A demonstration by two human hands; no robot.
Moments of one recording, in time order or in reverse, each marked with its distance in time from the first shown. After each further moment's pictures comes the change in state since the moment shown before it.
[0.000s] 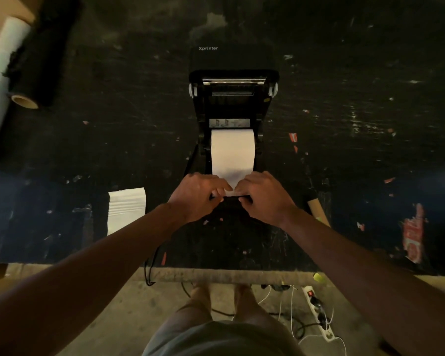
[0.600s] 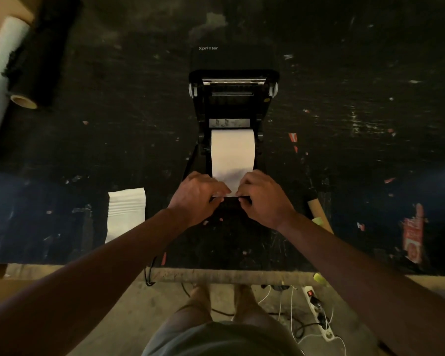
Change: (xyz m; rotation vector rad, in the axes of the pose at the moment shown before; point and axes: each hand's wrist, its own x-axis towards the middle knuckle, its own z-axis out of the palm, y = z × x) left_hand -0.007 0.001 0.006 0.071 0.077 0.009; right_hand -0.003 -0.003 0.005 0.043 0.041 0.033
